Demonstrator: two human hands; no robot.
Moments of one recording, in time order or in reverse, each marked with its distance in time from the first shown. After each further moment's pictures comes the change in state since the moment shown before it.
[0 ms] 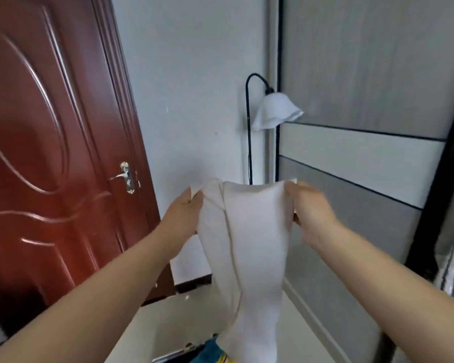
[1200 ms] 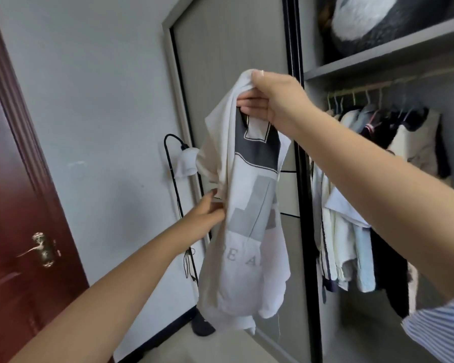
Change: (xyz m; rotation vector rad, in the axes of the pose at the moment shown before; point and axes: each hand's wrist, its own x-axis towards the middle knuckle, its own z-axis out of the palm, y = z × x) left_hand -0.092 0.111 0.095 0.290 -0.710 0.338; right_hand -0.112 -0.247 -0.103 0.173 -0.056 -0.573
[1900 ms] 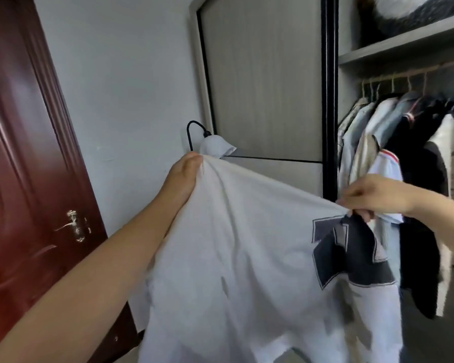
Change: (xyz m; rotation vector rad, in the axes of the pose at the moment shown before) left_hand -0.008 0.010 -0.062 0.092 0.587 0.210; right_hand -0.100 0.055 -0.104 -1.092 -0.391 0.422
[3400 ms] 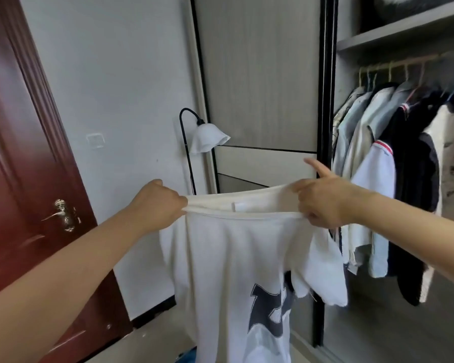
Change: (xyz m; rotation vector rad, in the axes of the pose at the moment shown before) left_hand -0.014 -0.066 -0.027 1.478 -0.537 0.766; right_hand 0.034 -0.013 0.046 -1.289 0.113 -0.587
